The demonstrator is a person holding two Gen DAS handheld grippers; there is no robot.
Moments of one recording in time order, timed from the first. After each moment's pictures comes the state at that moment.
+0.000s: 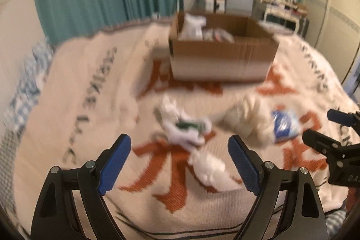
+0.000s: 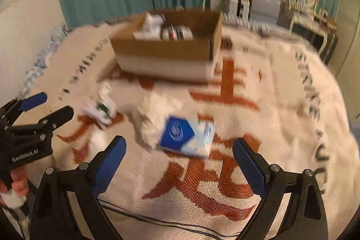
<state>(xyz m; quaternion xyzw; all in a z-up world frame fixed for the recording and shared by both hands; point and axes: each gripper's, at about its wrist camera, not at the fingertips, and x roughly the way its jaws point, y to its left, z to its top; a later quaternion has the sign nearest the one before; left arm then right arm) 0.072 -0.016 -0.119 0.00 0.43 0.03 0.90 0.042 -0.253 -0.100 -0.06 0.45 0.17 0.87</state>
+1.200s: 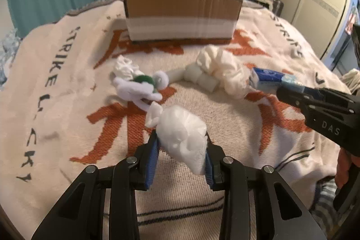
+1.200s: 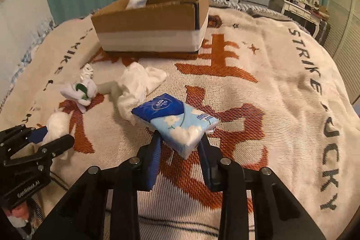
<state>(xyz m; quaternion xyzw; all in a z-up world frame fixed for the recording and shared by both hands) 0.046 -0.039 -0.140 -0.01 0.46 -0.07 0.89 0.029 -0.263 -0.133 -0.05 0.46 0.14 0.88</state>
